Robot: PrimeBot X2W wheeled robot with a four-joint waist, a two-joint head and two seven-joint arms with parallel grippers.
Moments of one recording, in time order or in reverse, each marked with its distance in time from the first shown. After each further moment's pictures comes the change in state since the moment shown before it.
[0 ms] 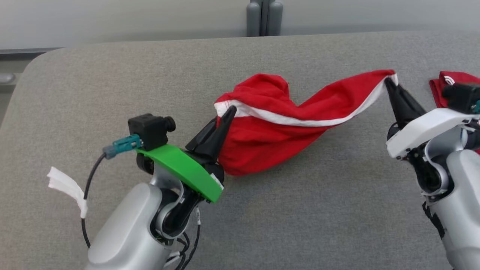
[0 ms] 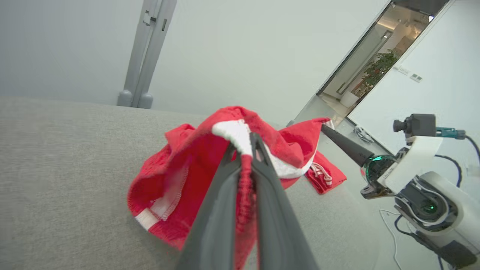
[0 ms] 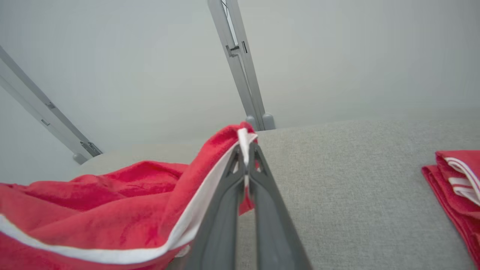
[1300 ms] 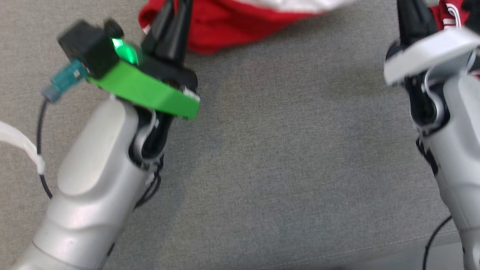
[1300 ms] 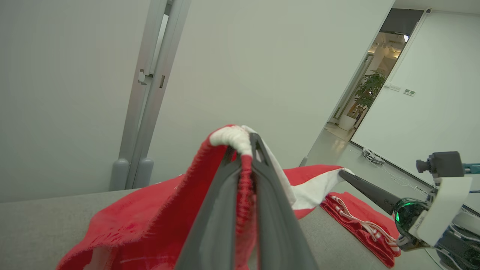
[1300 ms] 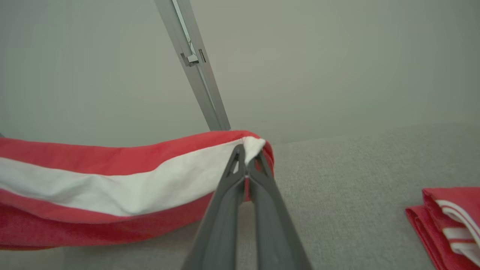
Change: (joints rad) left arm -0.392 0.044 0.013 0.109 0.102 0.000 -0.286; right arm -0.382 0.016 0.080 0.154 0.002 0.000 -0.195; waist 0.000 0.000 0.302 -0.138
